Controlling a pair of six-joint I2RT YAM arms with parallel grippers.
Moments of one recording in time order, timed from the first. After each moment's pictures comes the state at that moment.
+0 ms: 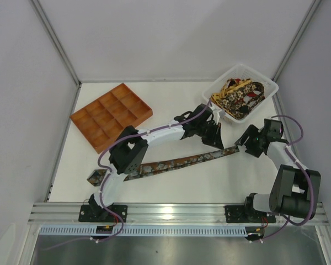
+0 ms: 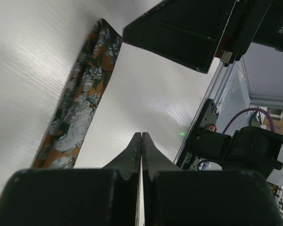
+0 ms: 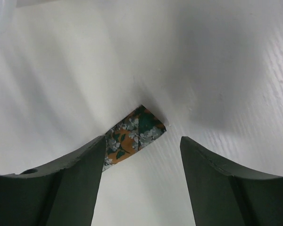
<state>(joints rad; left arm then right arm) -0.90 2.20 1.76 -0.26 0.55 -0.60 -0.21 1.31 0.70 -0.35 -0.26 0.45</state>
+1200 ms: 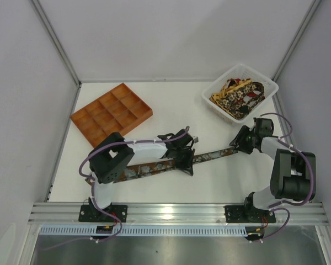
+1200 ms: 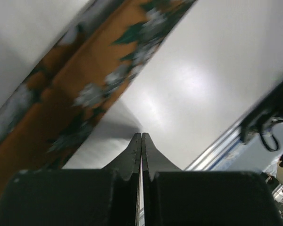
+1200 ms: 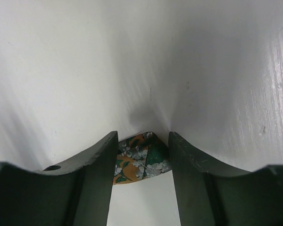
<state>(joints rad) -0.93 1.94 1.19 -0.28 0.42 -0.65 -0.14 1.49 0.70 -0.19 -0.31 0.42</state>
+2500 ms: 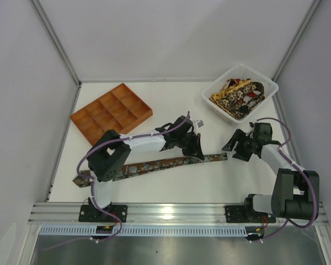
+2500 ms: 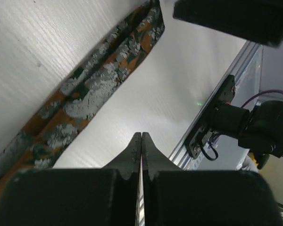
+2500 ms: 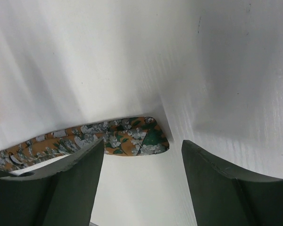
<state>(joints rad) -0.87 1.90 1.24 -0.13 0.50 -0.67 -0.09 1.29 0.64 -0.36 -0.42 0.45</state>
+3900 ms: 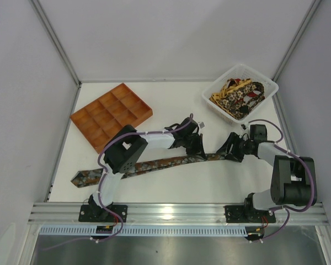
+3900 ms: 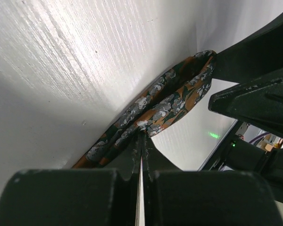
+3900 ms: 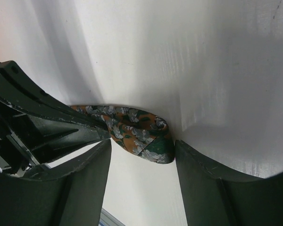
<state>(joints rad) -0.85 2.16 1.39 -0.11 0.47 -0.78 -0.08 1.43 0.61 -0.26 -0.61 0.39</state>
